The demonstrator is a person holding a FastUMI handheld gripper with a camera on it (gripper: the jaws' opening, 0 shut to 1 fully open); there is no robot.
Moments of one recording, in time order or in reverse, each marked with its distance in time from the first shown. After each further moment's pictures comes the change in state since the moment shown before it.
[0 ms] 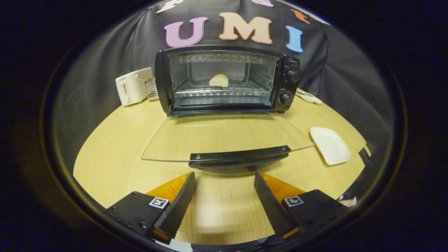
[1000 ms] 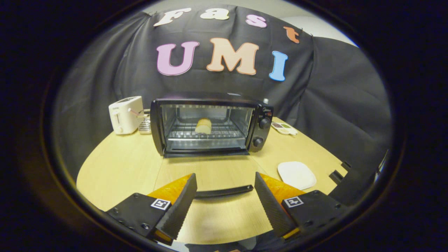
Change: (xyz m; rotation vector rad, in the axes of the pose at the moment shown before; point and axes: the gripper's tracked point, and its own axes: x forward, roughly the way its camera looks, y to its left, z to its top) arm -0.067 -0.026 0.074 -0.034 -0.183 -0.164
